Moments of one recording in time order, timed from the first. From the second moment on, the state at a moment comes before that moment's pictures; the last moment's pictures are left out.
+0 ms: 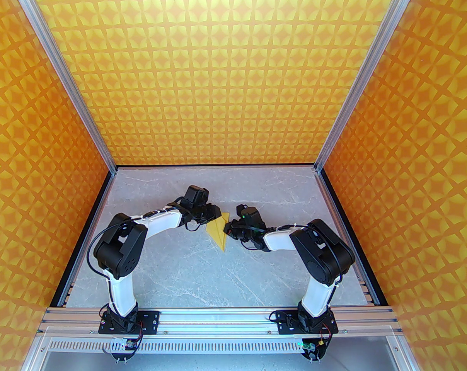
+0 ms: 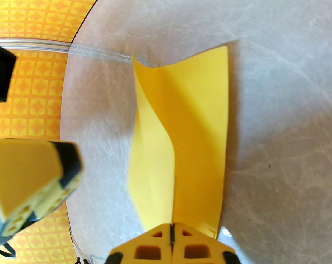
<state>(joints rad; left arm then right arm) -0.54 1.90 1.23 -0.12 0.39 -0.82 0.51 1.81 0.75 0.39 -0.37 0.90</state>
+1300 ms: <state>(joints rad) -0.55 1.96 1.15 -0.22 0.32 -0.78 0.49 1.82 0.74 0.39 -0.37 0.90</state>
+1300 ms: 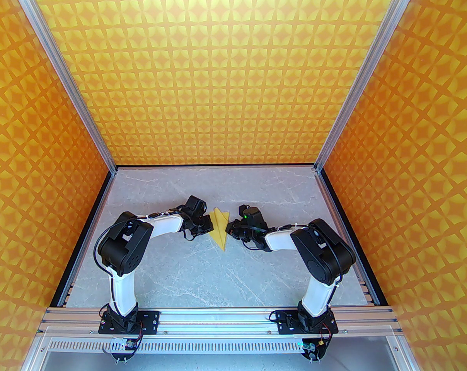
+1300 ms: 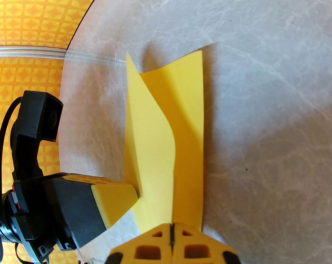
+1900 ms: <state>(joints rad) -0.55 1.96 1.17 -0.23 0.31 -0.76 0.48 1.84 0.75 0.37 -0.37 0.88</state>
